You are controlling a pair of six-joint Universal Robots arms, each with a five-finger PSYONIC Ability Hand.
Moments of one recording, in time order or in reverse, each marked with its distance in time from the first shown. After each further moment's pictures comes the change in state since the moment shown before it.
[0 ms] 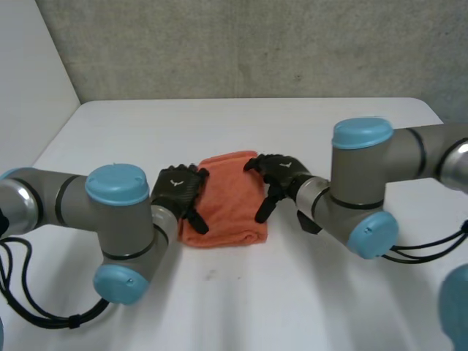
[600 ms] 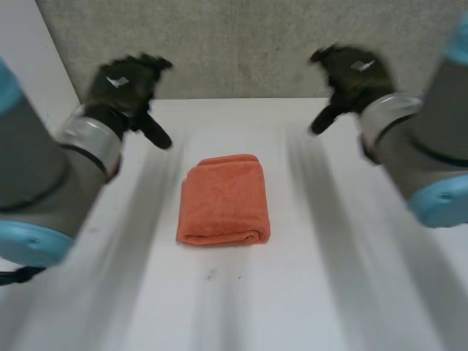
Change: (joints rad) left arm 0.078 0.478 0.039 -0.170 0.020 -0.092; right arm -0.086 -0.495 0.189 -0.113 0.252 -0.082; left_hand 0.000 0.000 0.000 0.000 -0.002; right_hand -0.008 0.000 -0.003 0.000 0.000
